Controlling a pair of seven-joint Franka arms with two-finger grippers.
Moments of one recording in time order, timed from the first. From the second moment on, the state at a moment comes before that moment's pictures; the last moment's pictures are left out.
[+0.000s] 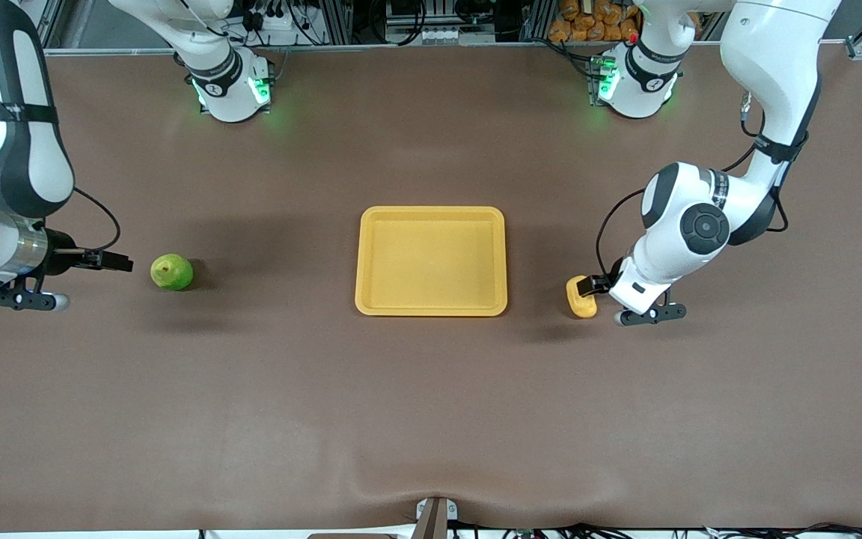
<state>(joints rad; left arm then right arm) -0.03 0.39 -0.26 -2.04 0.04 2.42 -0.44 -0.14 0.22 -0.03 -1.92 0.04 1.95 -0.07</state>
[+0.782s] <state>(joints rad) -0.05 0.44 -0.26 -2.05 0.04 2.51 -0.57 -0.14 0.27 -0.03 -1.97 0.04 2.03 -0.09</state>
